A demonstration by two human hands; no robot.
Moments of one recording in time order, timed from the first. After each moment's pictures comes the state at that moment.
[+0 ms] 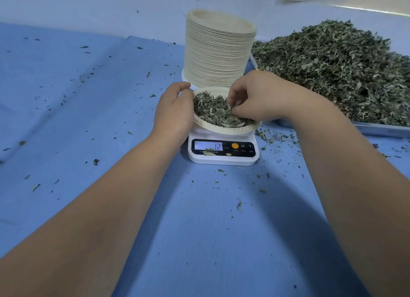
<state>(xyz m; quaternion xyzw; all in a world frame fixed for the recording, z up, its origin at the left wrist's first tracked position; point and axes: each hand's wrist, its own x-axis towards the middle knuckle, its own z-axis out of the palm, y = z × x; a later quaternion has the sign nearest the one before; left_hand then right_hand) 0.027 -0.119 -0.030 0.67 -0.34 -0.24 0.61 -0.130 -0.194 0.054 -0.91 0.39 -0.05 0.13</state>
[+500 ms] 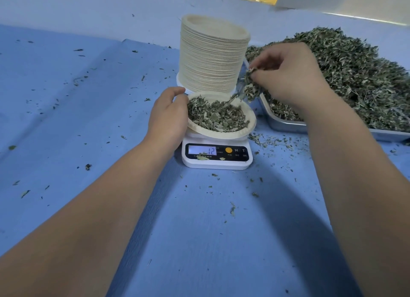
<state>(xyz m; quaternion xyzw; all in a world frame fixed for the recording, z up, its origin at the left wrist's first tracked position) 0.027 -0.120 -0.031 0.67 -0.34 -0.25 0.61 -0.160 -0.225 0.062 -0.80 0.43 -0.37 0.19</state>
